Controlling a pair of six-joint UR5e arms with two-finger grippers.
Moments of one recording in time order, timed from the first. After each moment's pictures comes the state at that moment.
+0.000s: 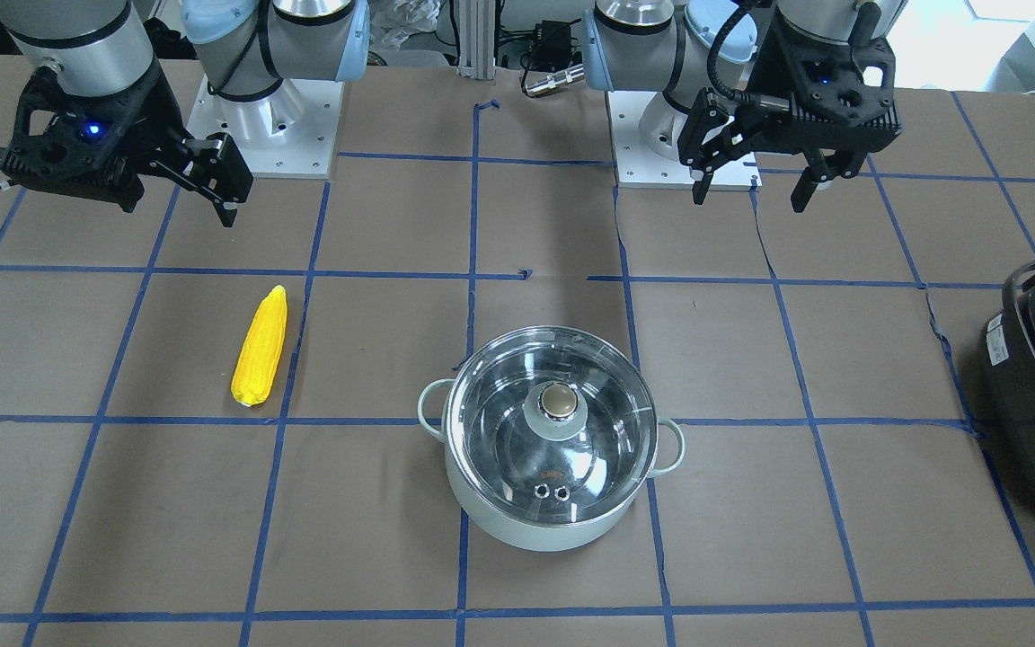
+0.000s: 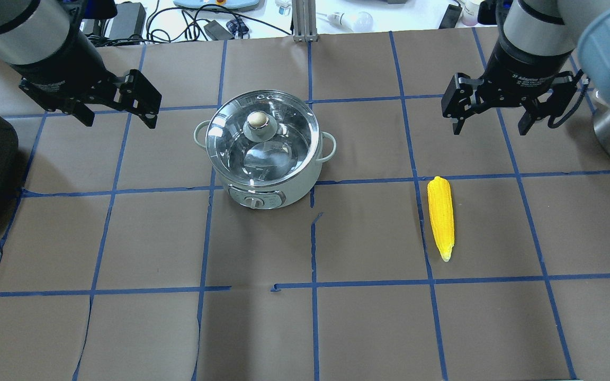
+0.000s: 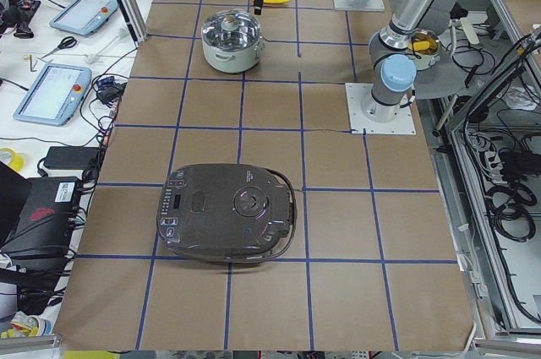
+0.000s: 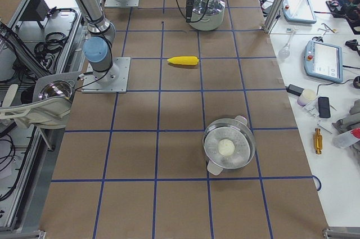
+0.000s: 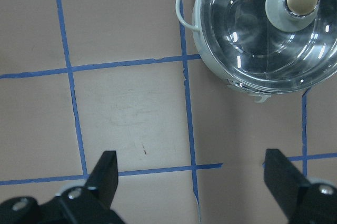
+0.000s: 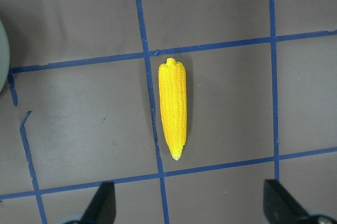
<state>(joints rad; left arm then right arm) -1.55 -1.48 -1.58 -1.54 1.58 0.10 1.55 -1.61 1.60 -1.53 -1.63 0.09</state>
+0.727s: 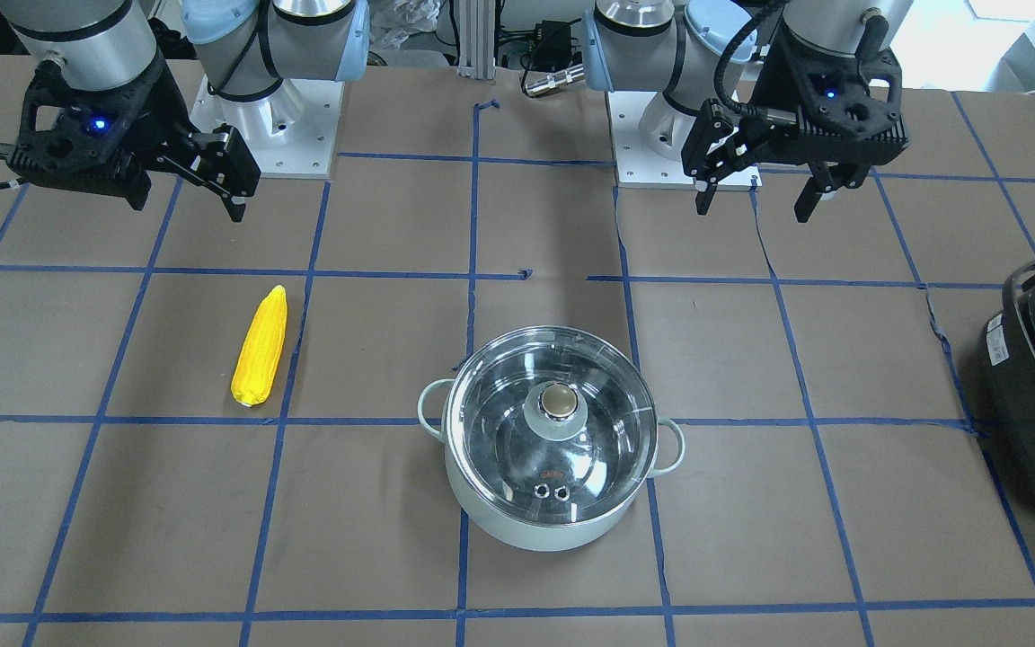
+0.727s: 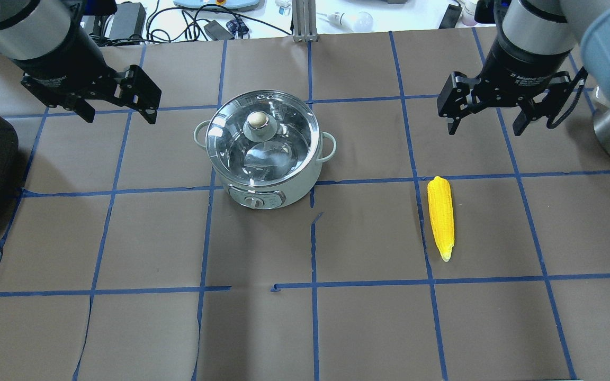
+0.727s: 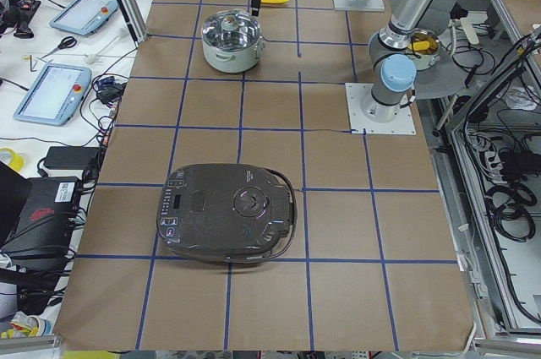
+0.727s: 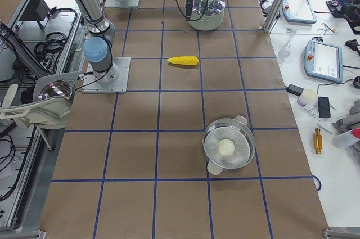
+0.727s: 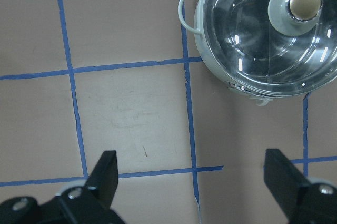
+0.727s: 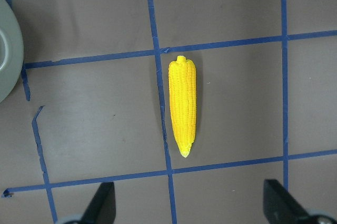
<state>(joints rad) -1.54 -1.50 -1.57 -1.53 1.58 0.10 1.55 -1.61 1.59 -1.52 -1.59 0.07</state>
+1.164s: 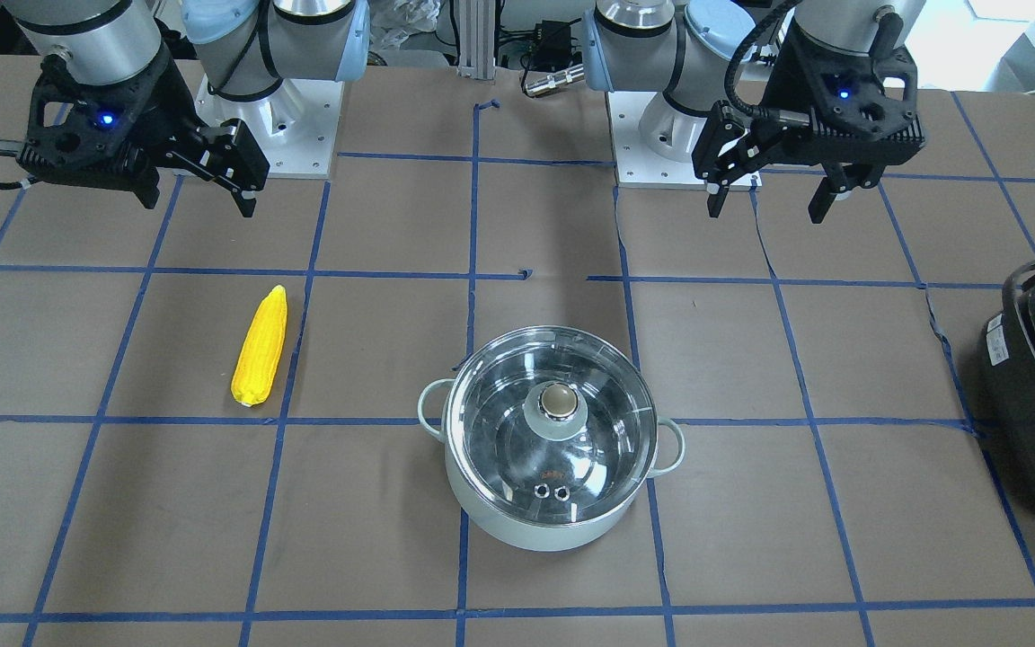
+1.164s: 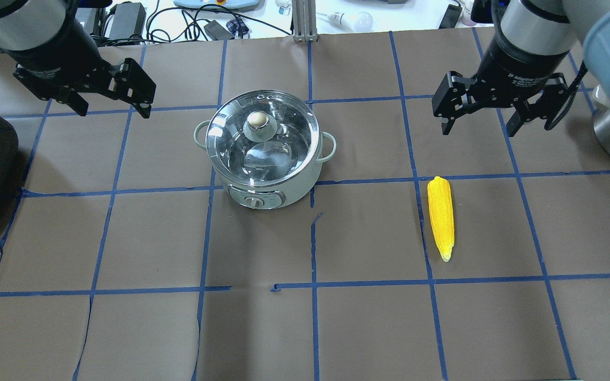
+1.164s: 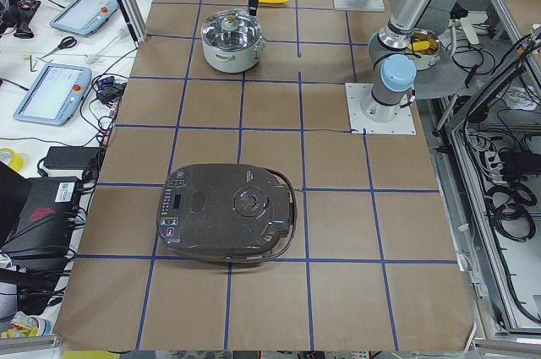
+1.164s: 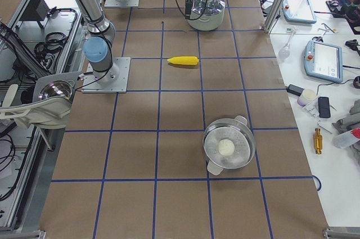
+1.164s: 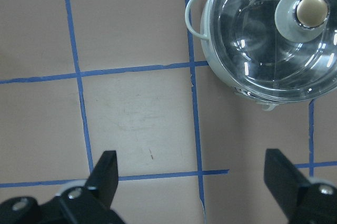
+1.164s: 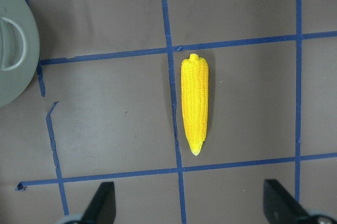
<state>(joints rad) -1.54 -1.52 -1.53 -1.54 1.60 0.10 1.55 -1.62 1.60 -1.52 -1.57 0.07</state>
